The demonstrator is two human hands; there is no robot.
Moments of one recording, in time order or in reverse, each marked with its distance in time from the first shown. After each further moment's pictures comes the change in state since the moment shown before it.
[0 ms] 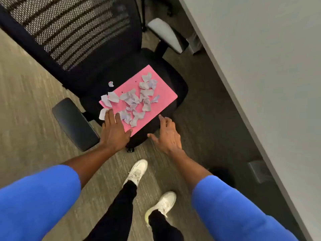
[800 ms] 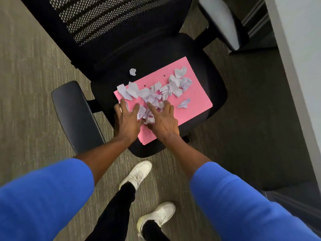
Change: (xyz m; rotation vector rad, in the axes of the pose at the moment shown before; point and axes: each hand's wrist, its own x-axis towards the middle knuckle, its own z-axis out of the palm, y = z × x) left_hand 0.099 -0.032 0.068 -0.214 0.072 -0.216; right_hand 0.158 -0.049 0.098 -0.234 -0.054 -0.252
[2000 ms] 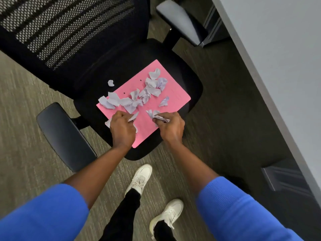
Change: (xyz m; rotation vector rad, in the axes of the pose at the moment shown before) left_hand -0.023 0.044 -0.018 -0.368 0.150 0.064; right_hand -0.055 0.043 -0.032 0.821 0.378 0.511
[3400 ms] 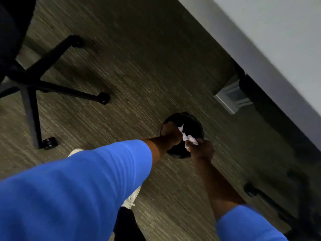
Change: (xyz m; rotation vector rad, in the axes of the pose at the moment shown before) left_hand -0.367 0.094 0.536 0.253 -1.023 0.076; right_hand -0.144 0.566 -0.261 -0.034 0.446 0.744
